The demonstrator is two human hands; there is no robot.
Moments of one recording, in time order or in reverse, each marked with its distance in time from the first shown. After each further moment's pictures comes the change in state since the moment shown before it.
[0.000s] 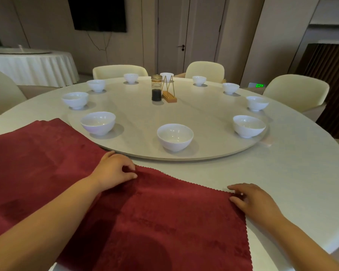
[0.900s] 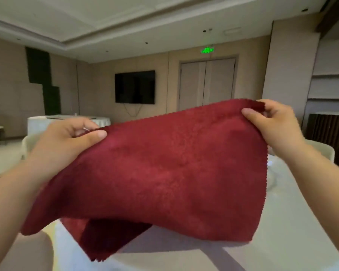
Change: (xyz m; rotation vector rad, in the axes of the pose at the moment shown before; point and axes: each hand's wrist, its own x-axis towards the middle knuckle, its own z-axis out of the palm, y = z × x) left_hand -0.206 0.090 -0.228 -0.553 0.830 0.065; right_hand -0.055 -0.188 -0.227 0.770 0.637 -0.458
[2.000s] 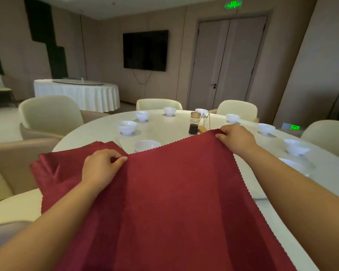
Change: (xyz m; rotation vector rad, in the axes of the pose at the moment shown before) left_hand 0.031 -0.201 0.083 0.640 -0.082 -0.296; right_hand 0.056 0.180 0.154 -0.800 -0.550 0.172
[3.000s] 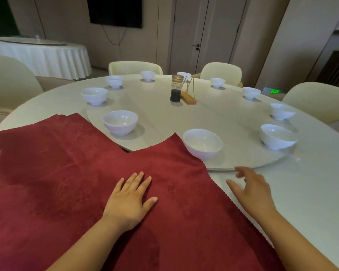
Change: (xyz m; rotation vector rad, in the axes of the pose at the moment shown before) left_hand -0.079 0.015 0.131 0.348 -0.721 0.274; right_hand -0.130 0.084 0.098 0.121 -0.039 0.364
